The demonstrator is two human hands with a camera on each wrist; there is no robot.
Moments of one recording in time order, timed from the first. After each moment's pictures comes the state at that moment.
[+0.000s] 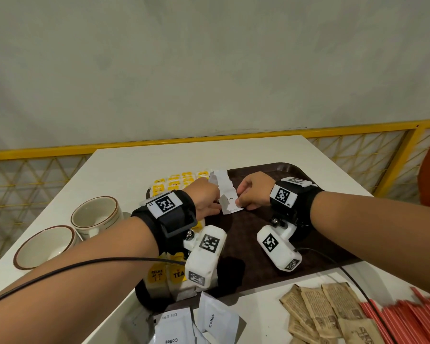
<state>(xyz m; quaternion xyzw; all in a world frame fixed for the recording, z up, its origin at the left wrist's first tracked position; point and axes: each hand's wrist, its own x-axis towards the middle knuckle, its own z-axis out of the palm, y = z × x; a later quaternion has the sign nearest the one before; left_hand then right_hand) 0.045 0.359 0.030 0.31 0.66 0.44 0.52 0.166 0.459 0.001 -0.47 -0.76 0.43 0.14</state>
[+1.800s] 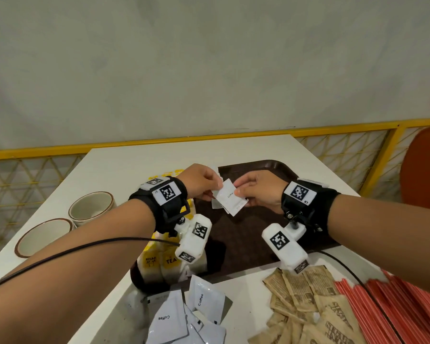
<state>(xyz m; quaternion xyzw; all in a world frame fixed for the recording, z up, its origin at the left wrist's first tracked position) 0.033 0.367 0.033 0.54 0.68 0.33 0.37 0.204 0.425 0.015 -0.41 -0.67 0.58 0.23</state>
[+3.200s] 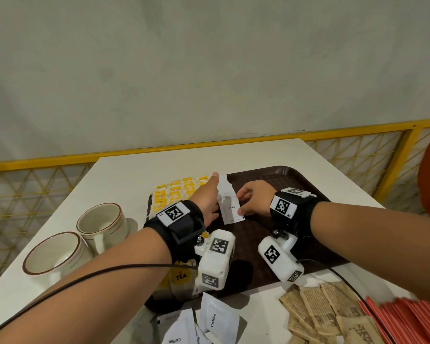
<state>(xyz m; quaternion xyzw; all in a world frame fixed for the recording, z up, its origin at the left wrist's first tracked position) 0.051 0.360 0.022 0.26 0.63 0.50 0.54 0.174 0.449 -0.005 -0.47 -0.78 0.38 0.16</state>
